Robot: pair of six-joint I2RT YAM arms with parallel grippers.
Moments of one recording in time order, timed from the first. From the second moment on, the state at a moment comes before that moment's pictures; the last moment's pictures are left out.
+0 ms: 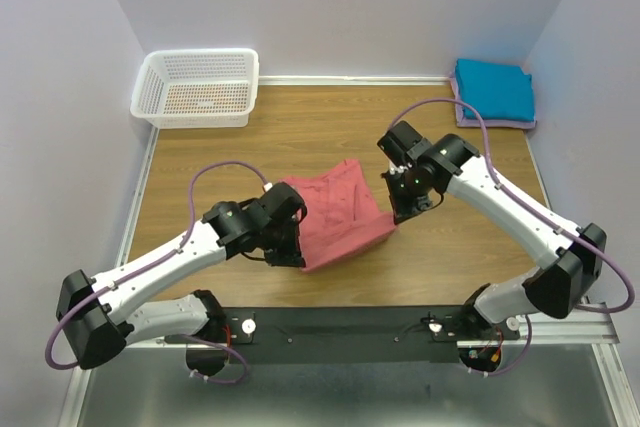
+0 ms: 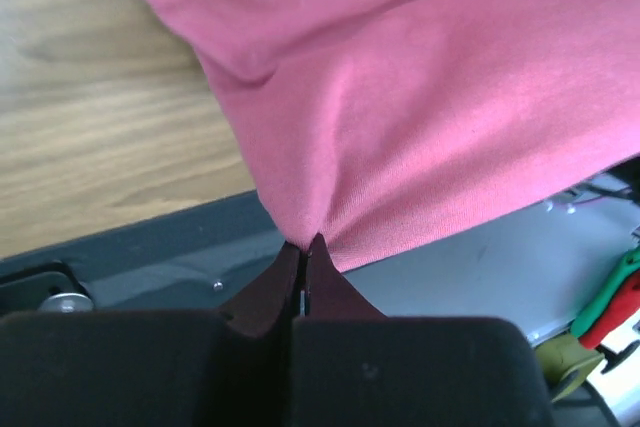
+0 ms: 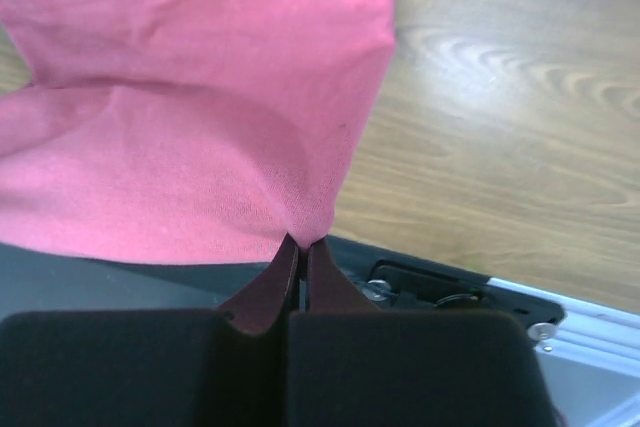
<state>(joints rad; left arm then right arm) -0.91 1.07 0.89 -0.90 0.11 -0.97 0.71 1.43 1.39 -1.25 0.02 0.44</state>
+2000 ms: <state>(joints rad) -0.41 1.64 1.20 -0.37 -0.05 -0.50 0.48 1.96 1.82 -0.82 0.11 0.32</state>
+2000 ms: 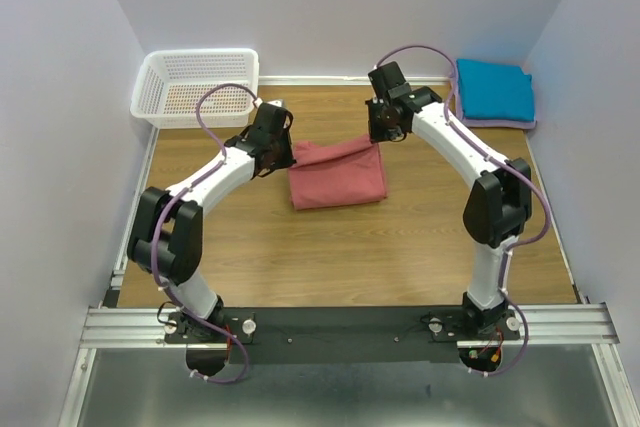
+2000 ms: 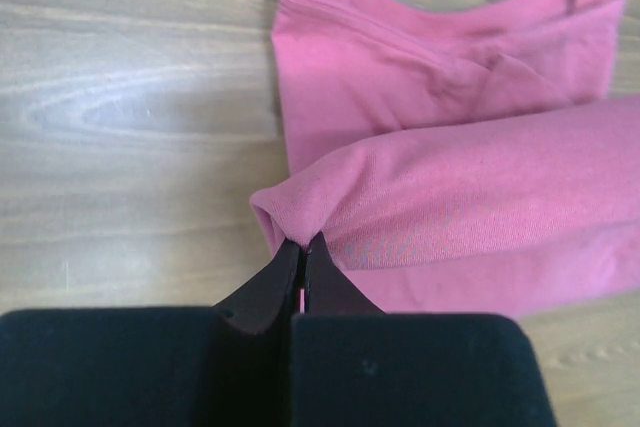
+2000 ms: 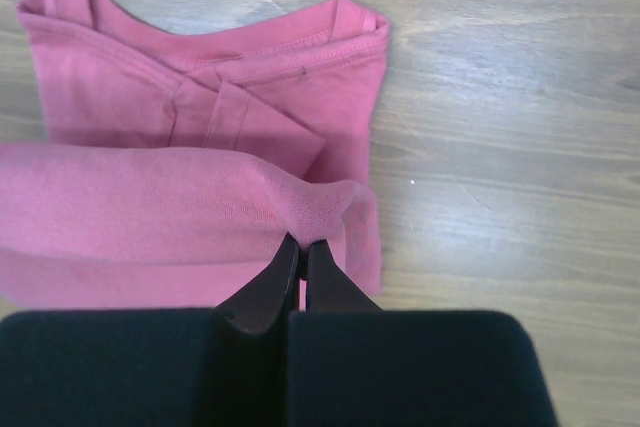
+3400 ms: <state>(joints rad) -0.36 1.58 0.99 -0.05 -0.03 -0.34 0.22 1.88 1.38 -0.35 -0.32 0.27</state>
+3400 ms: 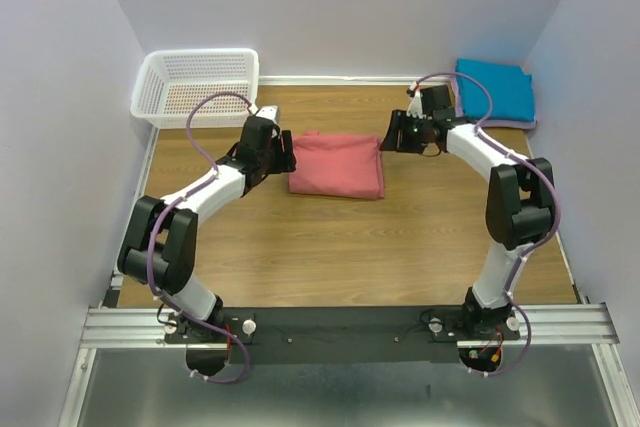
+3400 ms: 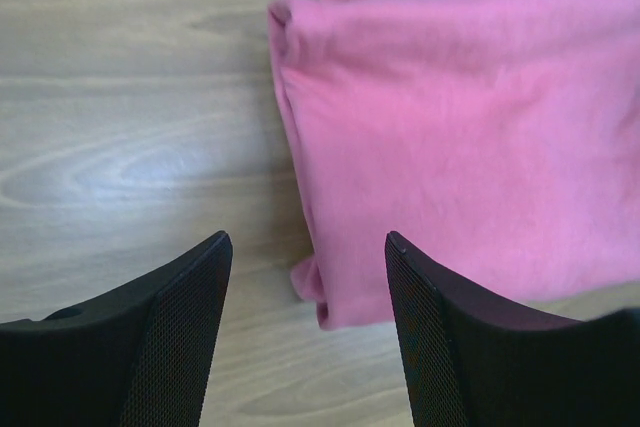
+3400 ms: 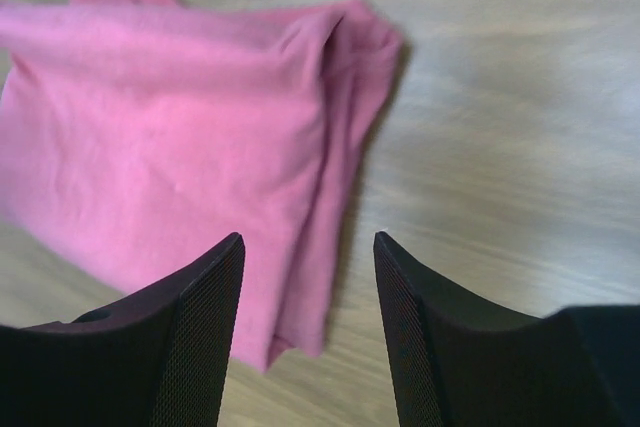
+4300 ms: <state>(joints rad) -0.40 1.61 0.77 0.05 0.21 -0.51 0.23 1.80 0.93 -0.07 -0.62 0.52</state>
